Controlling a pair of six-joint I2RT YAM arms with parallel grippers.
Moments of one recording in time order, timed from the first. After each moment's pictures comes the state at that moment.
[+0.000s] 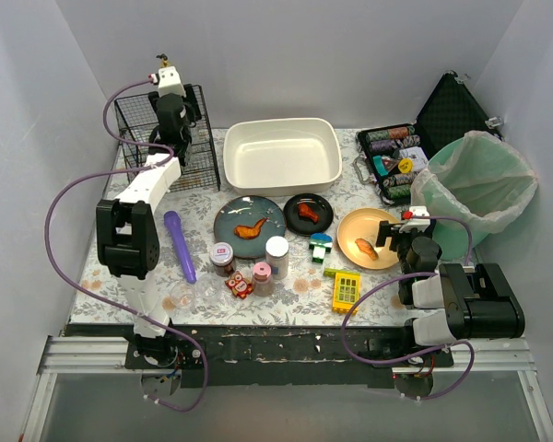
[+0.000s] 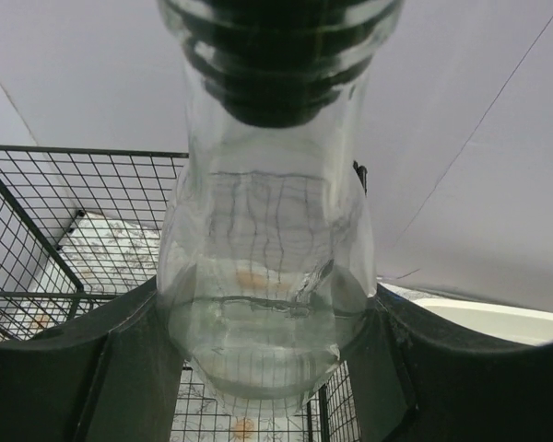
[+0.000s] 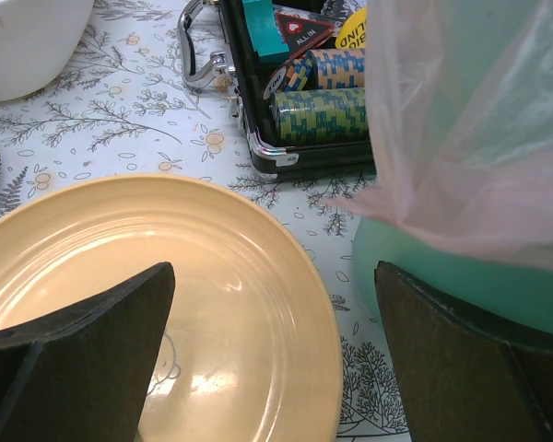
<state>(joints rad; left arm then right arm) -0.14 1.91 1.60 0.31 -0.36 -0.08 0.05 1.41 0.08 1.19 0.04 -0.09</state>
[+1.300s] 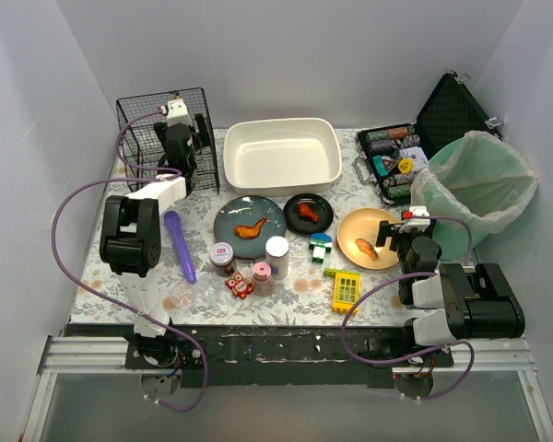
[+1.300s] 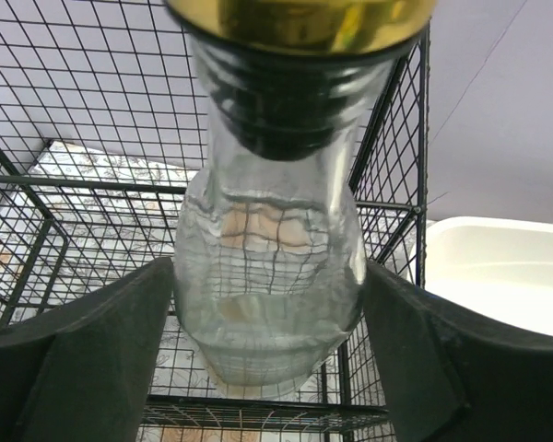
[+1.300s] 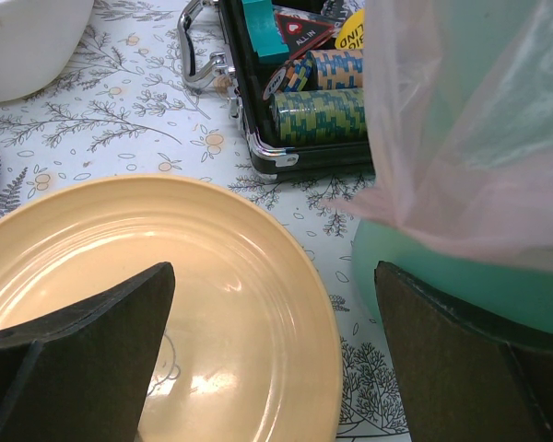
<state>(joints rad) -0.14 1.94 1.31 0.55 -0.33 -0.10 0.05 1.41 0.09 1.19 0.04 -0.09</state>
